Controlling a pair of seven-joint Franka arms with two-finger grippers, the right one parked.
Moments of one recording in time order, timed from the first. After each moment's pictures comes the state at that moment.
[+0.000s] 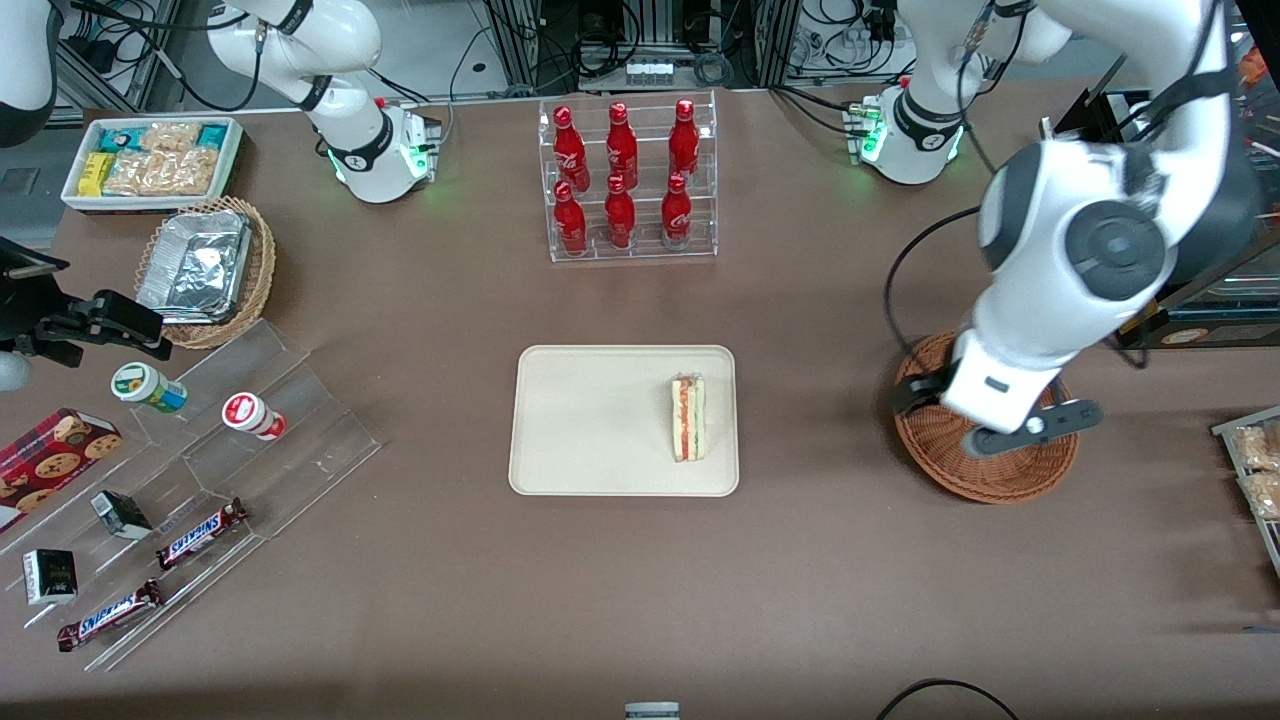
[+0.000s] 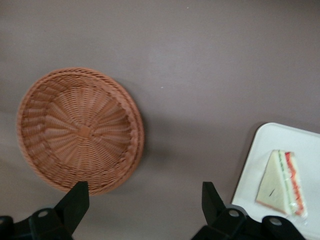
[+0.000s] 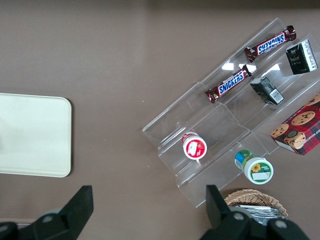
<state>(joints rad) -0.53 0.24 0.31 -1.59 -0.04 1.78 -0.43</state>
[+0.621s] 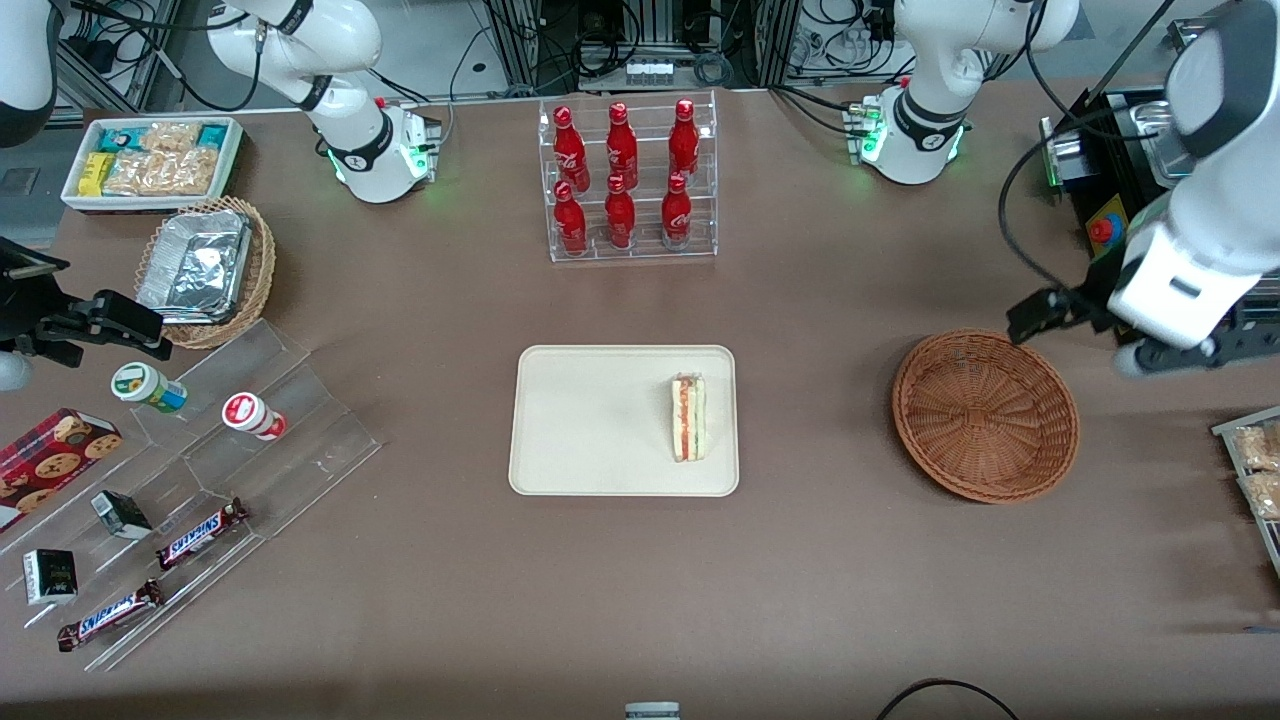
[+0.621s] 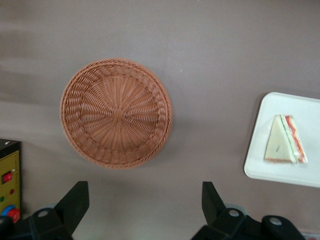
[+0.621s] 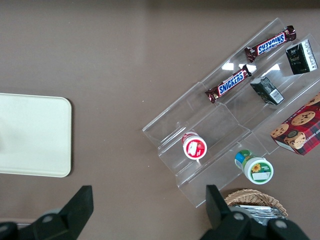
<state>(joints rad) -0.22 0.05 0.10 -1.58 -0.04 1.58 -0.25</state>
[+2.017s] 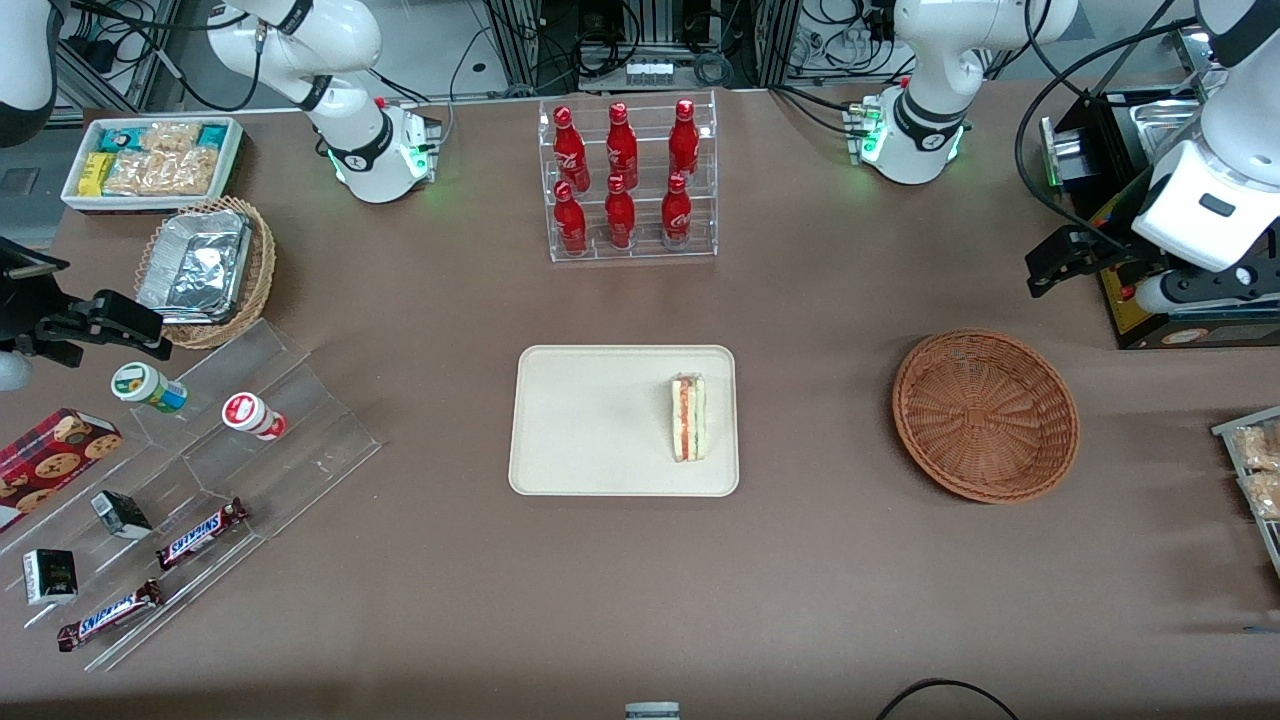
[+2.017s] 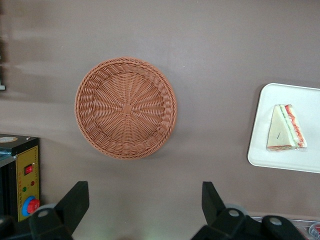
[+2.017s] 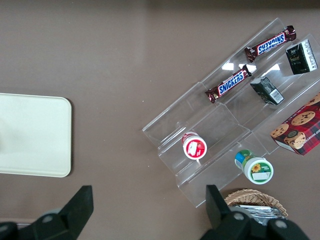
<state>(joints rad) -0.07 -0.01 -0.07 -1.57 0.01 1.54 -0.24</state>
